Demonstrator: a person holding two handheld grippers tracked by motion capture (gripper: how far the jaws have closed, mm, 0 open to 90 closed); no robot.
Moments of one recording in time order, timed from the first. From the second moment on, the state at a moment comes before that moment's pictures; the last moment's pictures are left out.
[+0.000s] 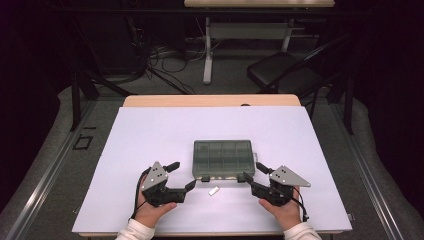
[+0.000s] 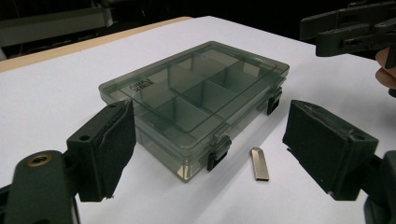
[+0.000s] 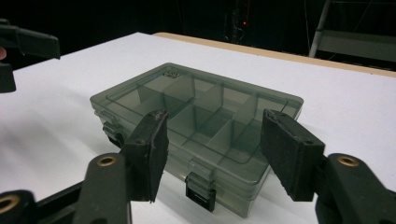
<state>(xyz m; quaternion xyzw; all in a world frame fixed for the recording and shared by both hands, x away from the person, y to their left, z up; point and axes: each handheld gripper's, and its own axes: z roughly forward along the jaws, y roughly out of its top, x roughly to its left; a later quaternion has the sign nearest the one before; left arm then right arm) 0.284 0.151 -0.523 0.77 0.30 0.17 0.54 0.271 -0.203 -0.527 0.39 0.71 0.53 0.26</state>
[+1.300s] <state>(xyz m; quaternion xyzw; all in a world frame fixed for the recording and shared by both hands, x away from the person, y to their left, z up) 0.289 0.143 -0.533 0.76 0.40 0.13 0.49 0.281 -0.203 -0.541 0.45 0.73 0.47 0.21</state>
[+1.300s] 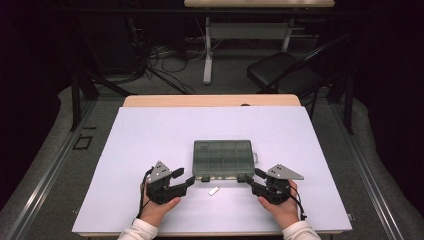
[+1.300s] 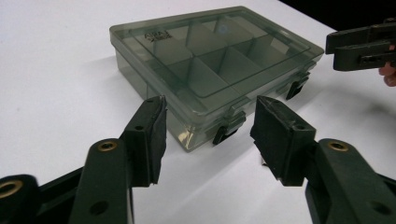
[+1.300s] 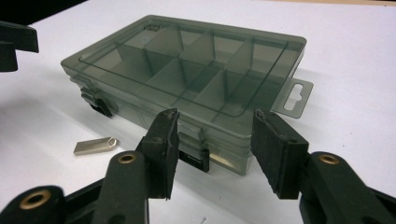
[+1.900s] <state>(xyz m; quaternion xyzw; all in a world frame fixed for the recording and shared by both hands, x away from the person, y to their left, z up) 0.288 0.139 -0.541 0.78 0.41 0.11 0.46 0.281 -0.200 -0.546 0.45 0.76 0.44 0.19</state>
